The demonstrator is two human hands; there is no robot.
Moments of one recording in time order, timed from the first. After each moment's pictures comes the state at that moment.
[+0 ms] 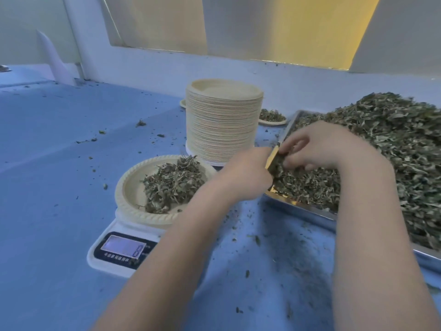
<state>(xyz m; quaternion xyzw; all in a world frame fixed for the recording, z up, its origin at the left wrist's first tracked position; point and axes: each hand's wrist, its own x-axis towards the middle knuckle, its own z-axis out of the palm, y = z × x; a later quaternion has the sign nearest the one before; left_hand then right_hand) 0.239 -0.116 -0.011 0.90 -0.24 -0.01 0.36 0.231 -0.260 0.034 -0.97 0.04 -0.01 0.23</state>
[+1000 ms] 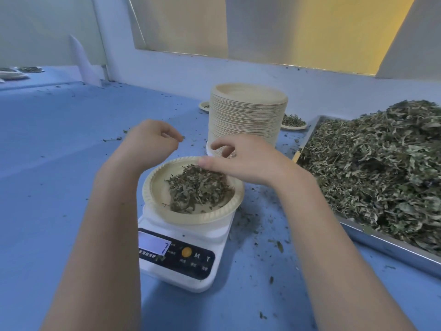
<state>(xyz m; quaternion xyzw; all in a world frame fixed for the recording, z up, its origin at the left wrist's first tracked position) 0.268 0.040 0.003 0.91 0.01 0.10 0.40 0.251 -0.148 0.008 -0.95 -0.17 -0.01 0.25</state>
